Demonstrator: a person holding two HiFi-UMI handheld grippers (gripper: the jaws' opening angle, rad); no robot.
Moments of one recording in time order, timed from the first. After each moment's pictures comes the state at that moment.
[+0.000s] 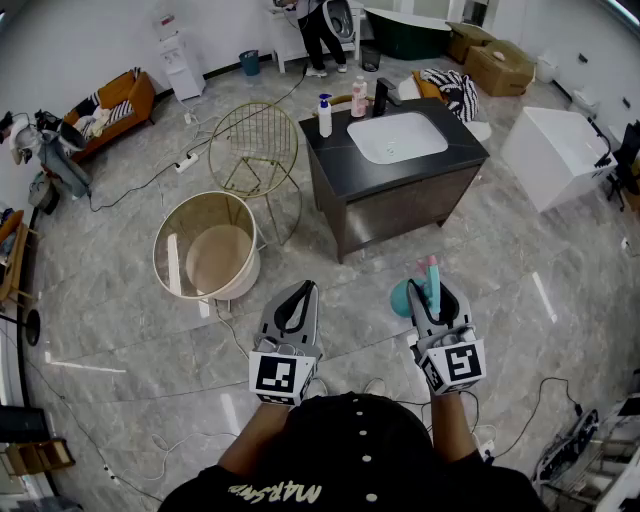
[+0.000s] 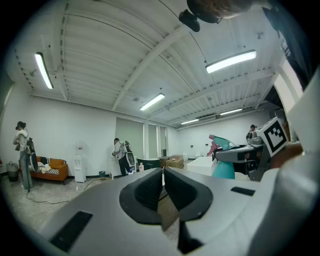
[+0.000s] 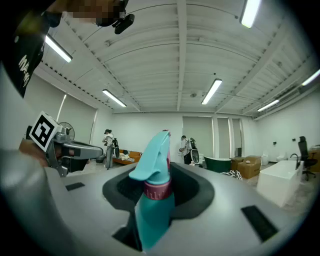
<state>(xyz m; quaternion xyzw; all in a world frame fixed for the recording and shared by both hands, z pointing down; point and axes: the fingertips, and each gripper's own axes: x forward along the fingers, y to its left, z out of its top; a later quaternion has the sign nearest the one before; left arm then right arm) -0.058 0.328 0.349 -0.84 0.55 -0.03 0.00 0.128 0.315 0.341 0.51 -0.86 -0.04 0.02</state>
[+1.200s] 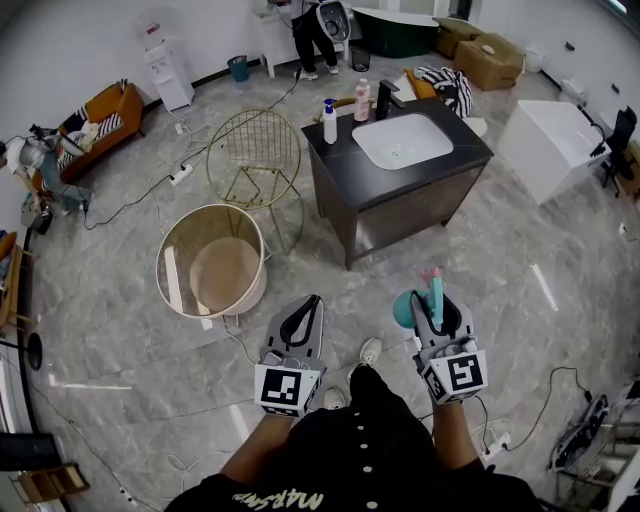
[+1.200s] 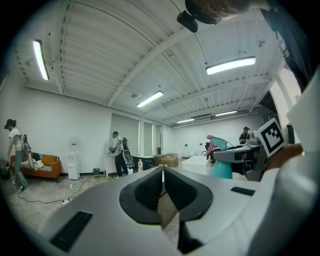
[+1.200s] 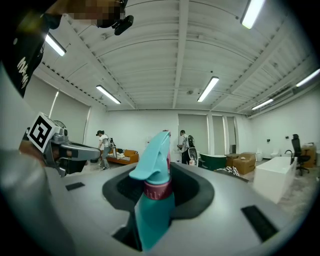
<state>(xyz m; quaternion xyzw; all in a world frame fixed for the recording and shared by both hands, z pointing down) -0.119 0.299 0.370 -0.86 0.51 -0.04 -0.02 0.068 0.293 0.362 0.54 -0.84 -0.02 0.03</state>
